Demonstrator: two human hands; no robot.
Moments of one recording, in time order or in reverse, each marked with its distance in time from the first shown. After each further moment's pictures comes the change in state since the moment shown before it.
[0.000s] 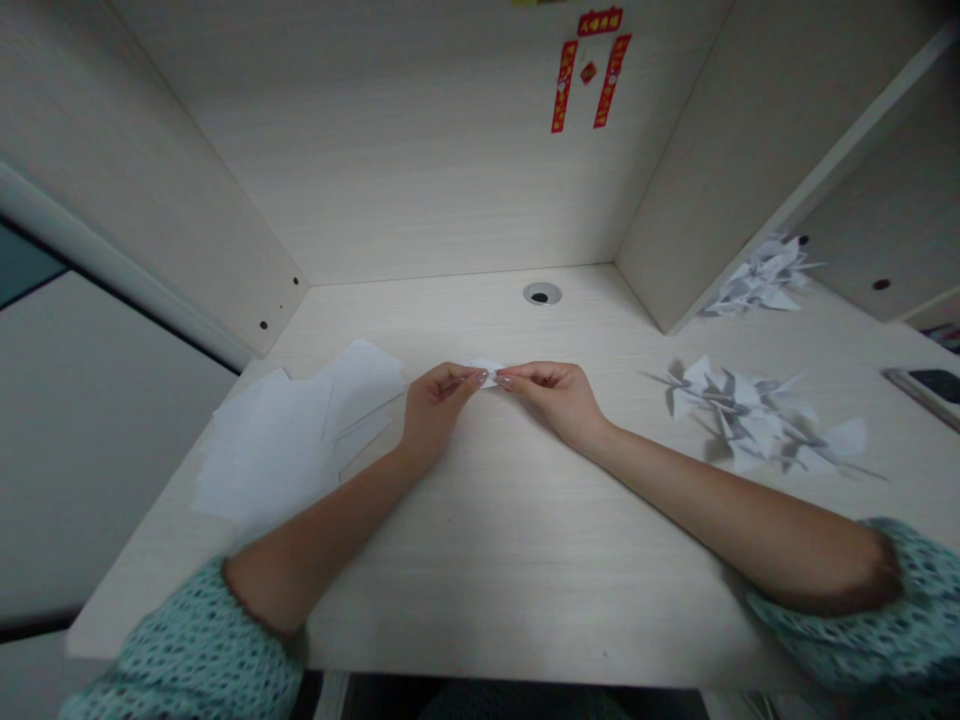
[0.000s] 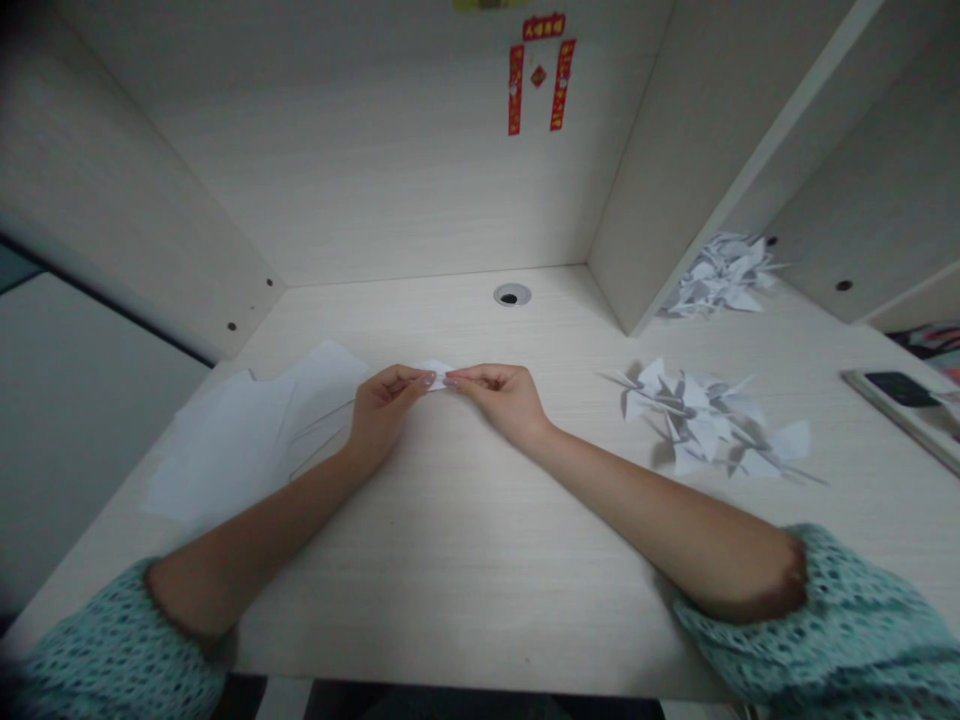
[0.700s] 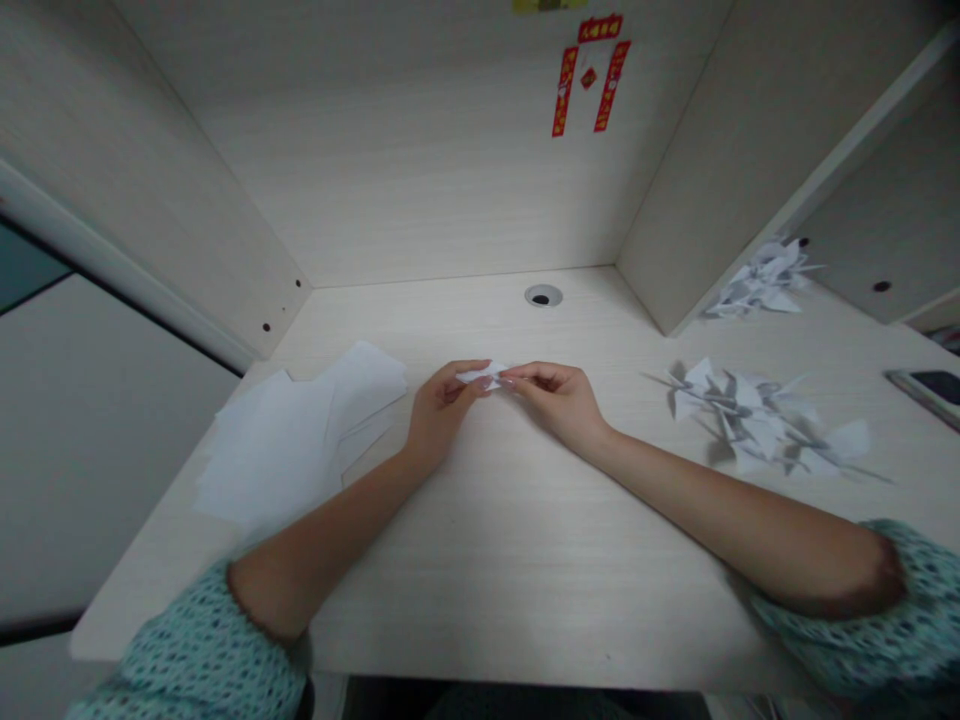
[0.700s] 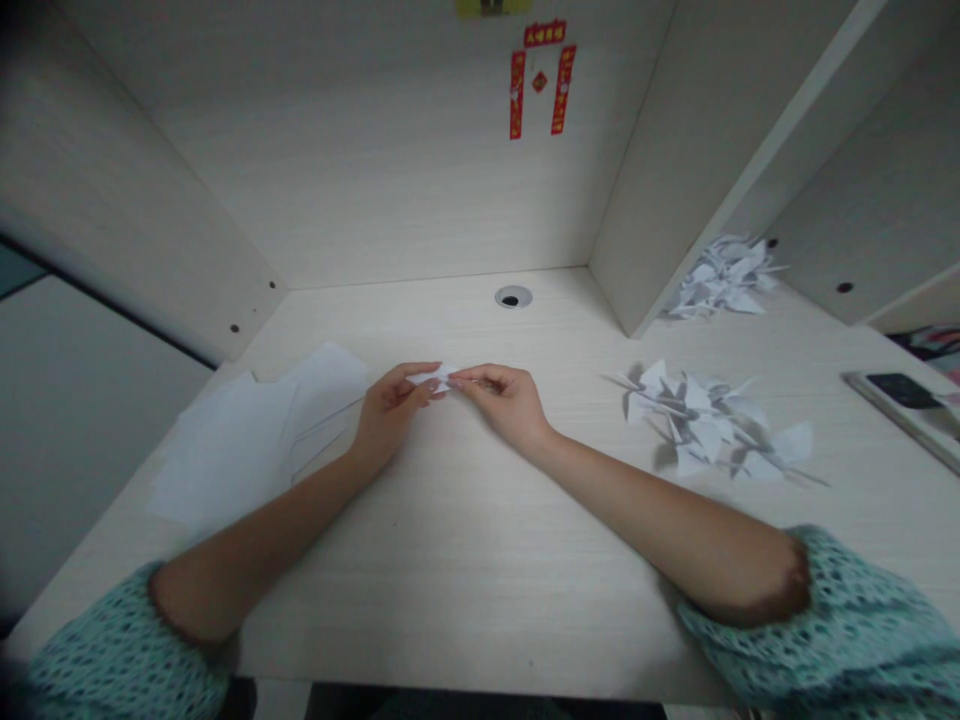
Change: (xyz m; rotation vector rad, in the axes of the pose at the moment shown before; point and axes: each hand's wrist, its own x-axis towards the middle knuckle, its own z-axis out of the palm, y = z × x) left_hand 0.001 -0.003 -0.001 0.071 -0.049 0.003; right_hand -0.001 0.001 0.000 -0.099 0.010 -0.107
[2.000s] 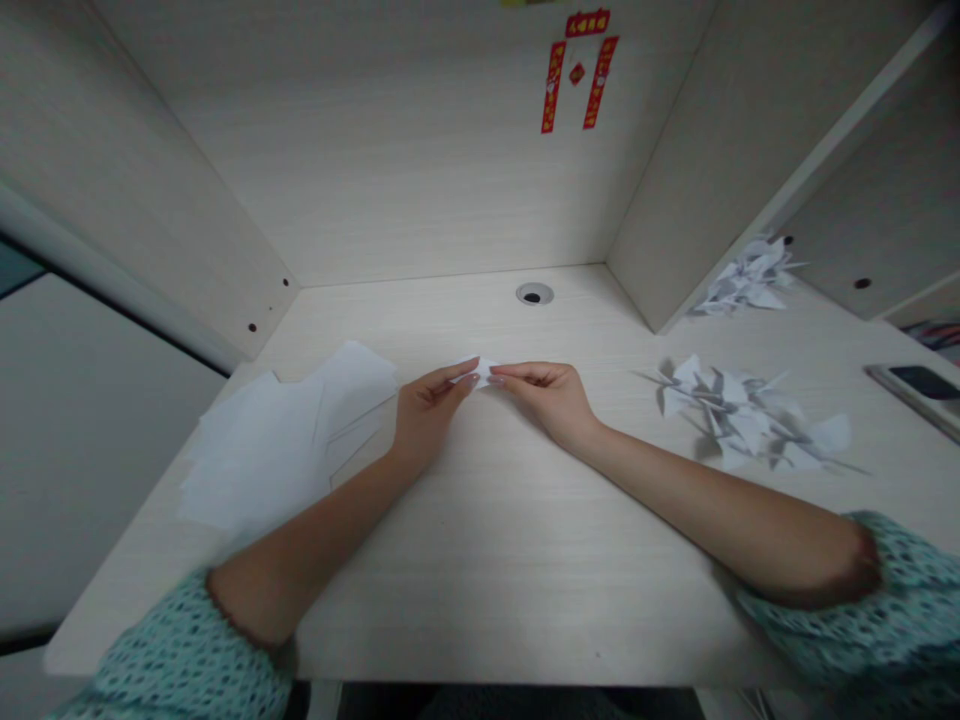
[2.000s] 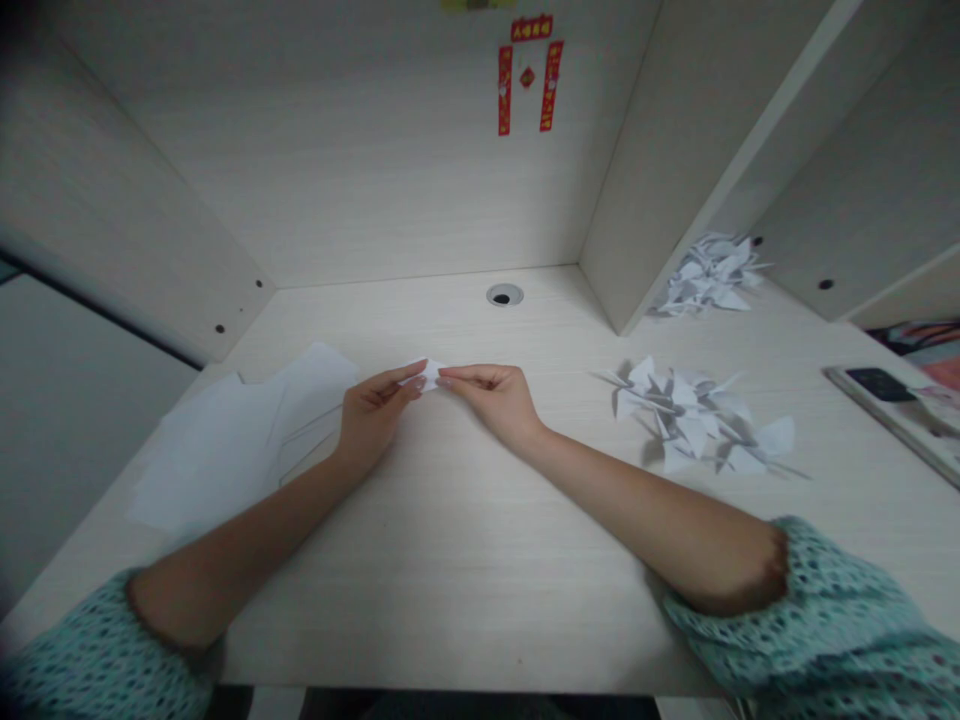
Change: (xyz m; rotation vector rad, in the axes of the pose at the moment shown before) left_hand -0.005 0.006 0.002 -0.004 0.088 0.008; right_hand 0.001 -0.002 0.000 0.068 0.018 0.066
